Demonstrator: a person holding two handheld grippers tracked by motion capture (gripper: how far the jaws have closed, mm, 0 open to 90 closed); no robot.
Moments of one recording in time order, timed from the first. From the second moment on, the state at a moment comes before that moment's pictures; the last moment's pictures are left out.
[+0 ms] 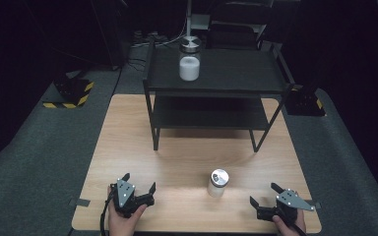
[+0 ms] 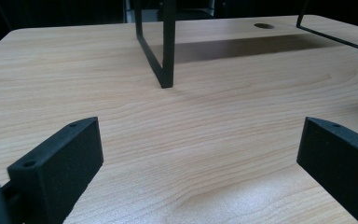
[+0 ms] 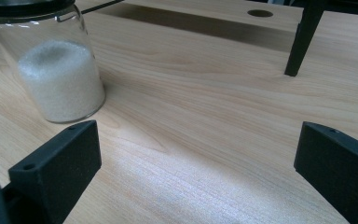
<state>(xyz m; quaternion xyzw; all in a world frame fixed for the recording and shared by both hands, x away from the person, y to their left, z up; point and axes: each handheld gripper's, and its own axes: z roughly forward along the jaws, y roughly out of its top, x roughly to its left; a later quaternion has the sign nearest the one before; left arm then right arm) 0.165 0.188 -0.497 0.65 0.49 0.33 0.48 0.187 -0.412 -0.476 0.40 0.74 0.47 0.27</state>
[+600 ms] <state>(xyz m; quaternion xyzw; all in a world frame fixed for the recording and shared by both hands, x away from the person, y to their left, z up) 0.165 0.187 -0.497 0.65 0.49 0.33 0.48 0.179 -0.414 -0.480 0.42 0.72 0.48 0.27</state>
